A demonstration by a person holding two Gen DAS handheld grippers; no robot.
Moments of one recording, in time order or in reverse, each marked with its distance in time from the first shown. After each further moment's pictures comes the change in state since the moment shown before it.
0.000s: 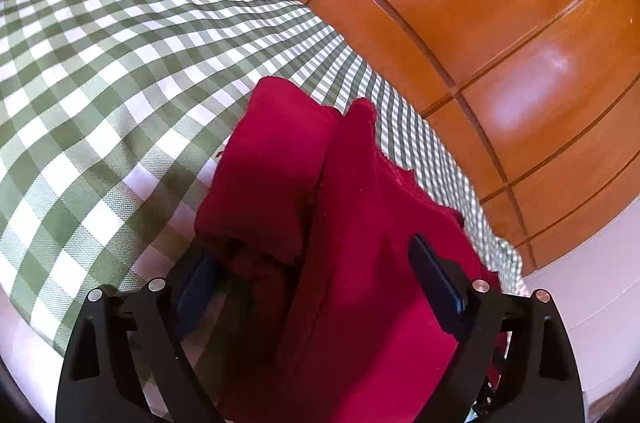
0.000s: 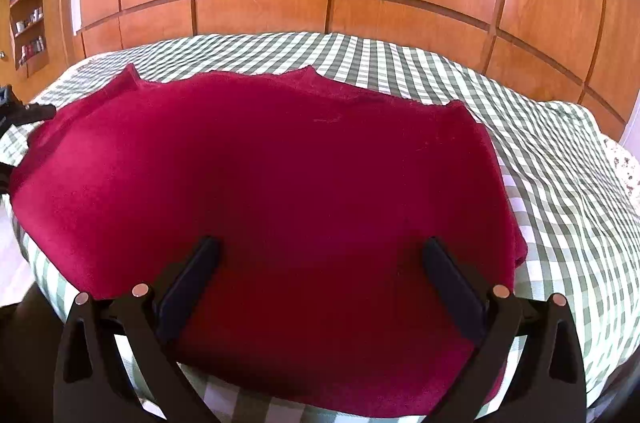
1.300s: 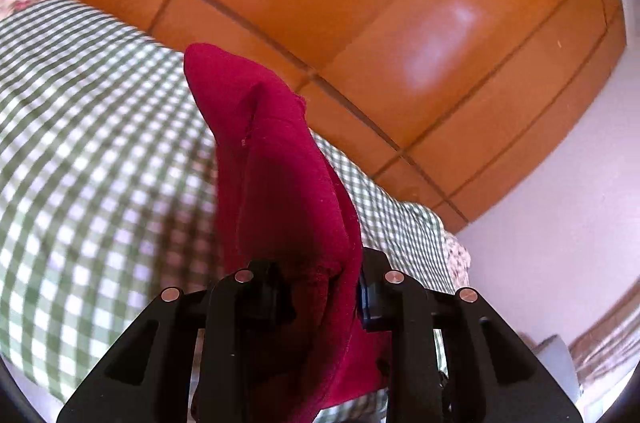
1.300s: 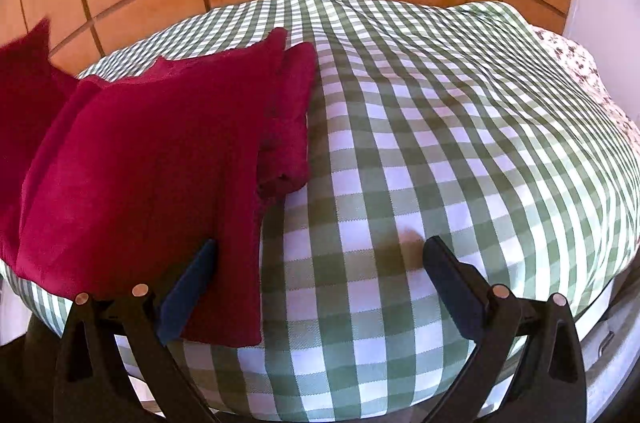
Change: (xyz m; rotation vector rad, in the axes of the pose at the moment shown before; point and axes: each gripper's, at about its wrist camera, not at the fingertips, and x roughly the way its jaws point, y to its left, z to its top) left arm -0.017 -0.177 0.016 0.256 0.074 -0.261; right arm -0.029 -0.108 -0.038 0.252 0.136 -0.122
